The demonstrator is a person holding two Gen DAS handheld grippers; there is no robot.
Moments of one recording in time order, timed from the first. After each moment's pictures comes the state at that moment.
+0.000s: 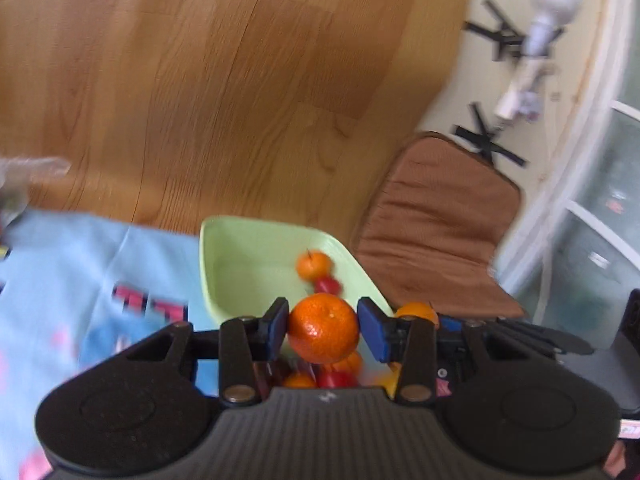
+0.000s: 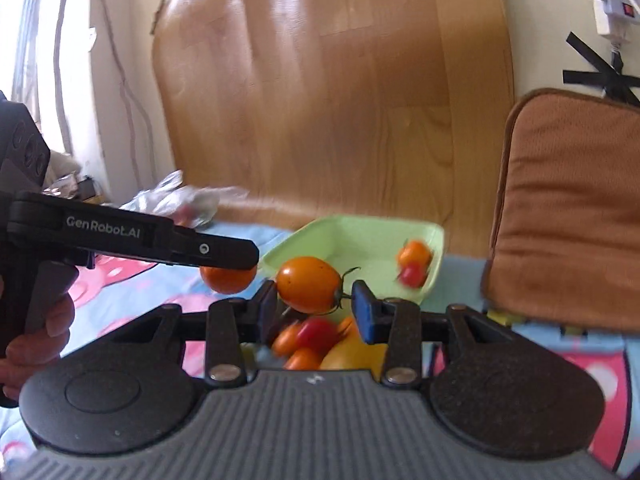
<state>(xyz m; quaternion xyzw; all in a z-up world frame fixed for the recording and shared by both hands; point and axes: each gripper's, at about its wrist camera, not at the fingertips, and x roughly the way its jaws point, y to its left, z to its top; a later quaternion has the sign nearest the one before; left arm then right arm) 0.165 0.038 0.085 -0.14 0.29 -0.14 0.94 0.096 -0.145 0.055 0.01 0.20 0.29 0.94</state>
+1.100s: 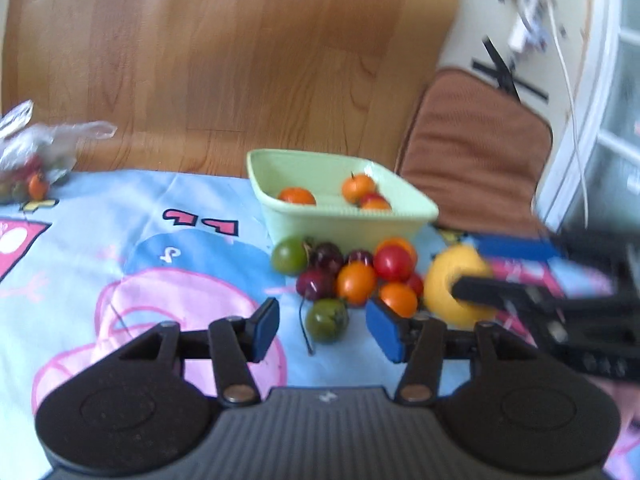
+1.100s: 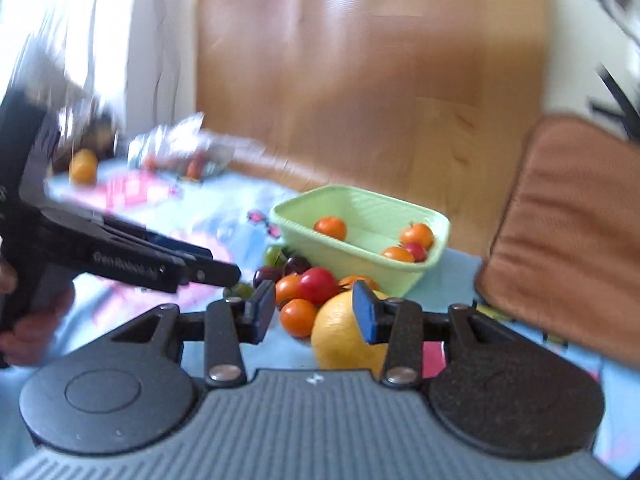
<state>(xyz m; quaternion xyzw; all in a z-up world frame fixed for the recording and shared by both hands) 0.083 0.023 0.025 -0.06 0.30 -0.10 0.95 0.060 -0.124 0.037 -0.13 0.20 0.31 0.92</state>
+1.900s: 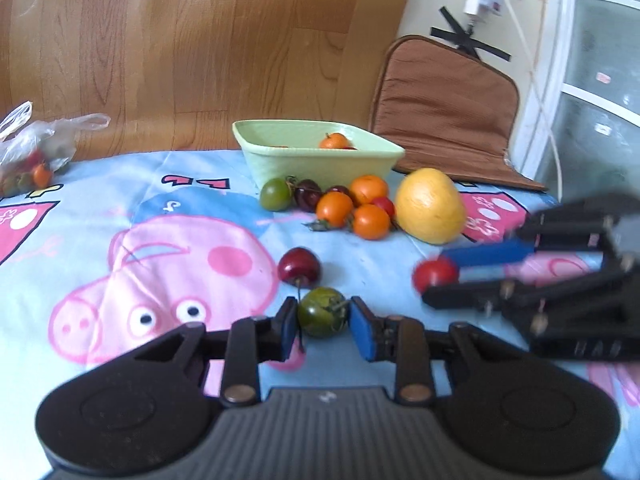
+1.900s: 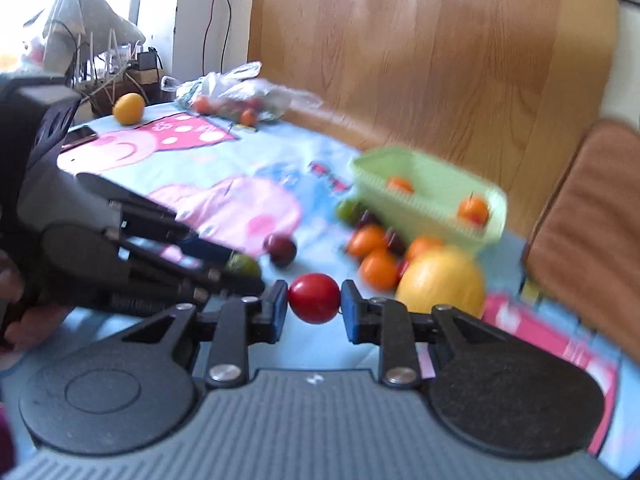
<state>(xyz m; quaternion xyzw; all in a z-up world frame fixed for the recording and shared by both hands) 0.020 0.027 0.010 -0.03 0.31 -0.13 0.94 0.014 -0.116 0.022 -0.15 0.26 0.35 0.89</state>
